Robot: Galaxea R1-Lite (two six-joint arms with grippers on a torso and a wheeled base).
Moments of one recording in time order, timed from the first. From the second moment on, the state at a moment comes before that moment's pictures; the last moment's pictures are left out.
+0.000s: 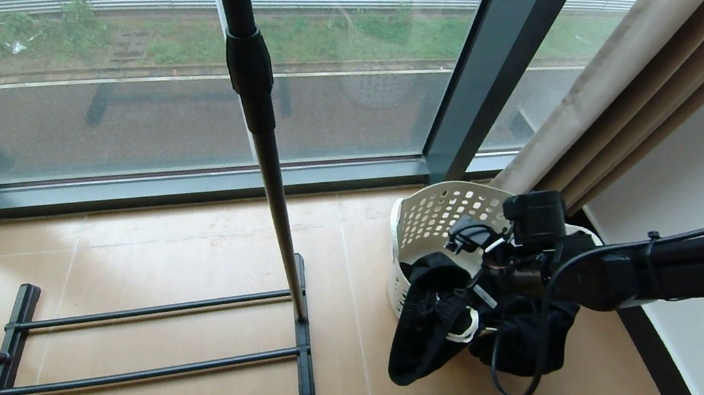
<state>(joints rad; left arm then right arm) -0.01 0.00 -0.03 0.06 0.10 -0.04 0.32 2.11 -1.27 -0.07 -0.18 -0.63</state>
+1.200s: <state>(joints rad) -0.01 0.00 -0.03 0.06 0.10 -0.04 0.27 2.38 -1.54 -0.06 -0.18 -0.52</state>
